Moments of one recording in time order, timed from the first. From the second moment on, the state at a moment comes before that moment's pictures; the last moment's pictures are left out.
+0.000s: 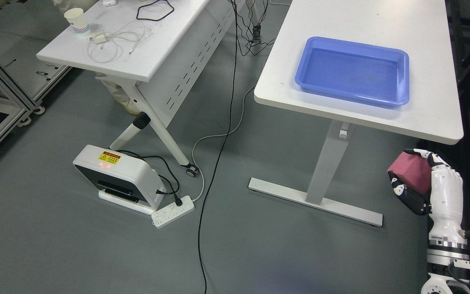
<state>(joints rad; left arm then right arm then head) 0.00 0.00 0.04 0.00 0.00 -0.11 -0.08 0.18 -0.05 -0.14 -1.67 0.82 -0.31 -0.27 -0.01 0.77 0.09</state>
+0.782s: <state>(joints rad) 0.00 0.00 0.04 0.00 0.00 -0.11 -0.08 0.18 -0.05 -0.14 -1.67 0.83 -0.32 -0.26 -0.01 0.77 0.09</state>
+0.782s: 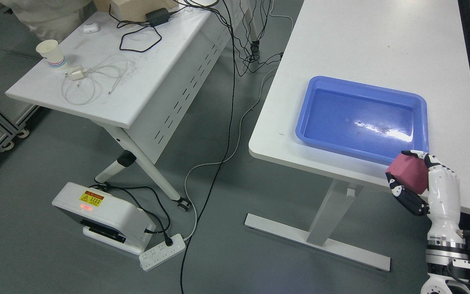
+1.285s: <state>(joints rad) 0.00 0.00 0.04 0.00 0.00 -0.11 -0.08 0.18 -0.05 -0.13 -1.67 0.83 -0.31 -0.19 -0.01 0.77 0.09</state>
